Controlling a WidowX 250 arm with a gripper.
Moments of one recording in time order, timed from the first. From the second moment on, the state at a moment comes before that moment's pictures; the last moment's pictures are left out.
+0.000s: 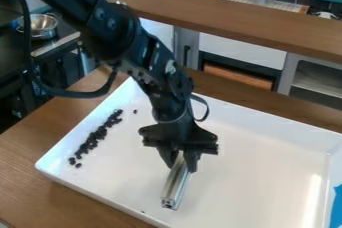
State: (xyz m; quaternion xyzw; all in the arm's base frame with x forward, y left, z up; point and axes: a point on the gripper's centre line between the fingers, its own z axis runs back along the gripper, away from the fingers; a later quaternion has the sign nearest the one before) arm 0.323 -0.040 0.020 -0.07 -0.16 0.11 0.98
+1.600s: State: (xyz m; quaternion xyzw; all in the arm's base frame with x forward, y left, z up) arm 0.301 0.069 -0.001 0.00 -0.17 0.09 0.98
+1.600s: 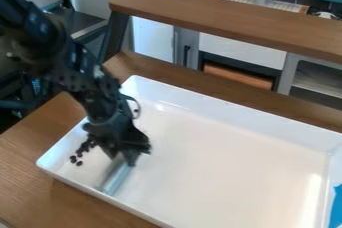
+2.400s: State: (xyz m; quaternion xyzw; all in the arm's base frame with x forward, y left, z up) arm 0.316 0.051 0.029 -0.03 -0.15 0.10 0.98
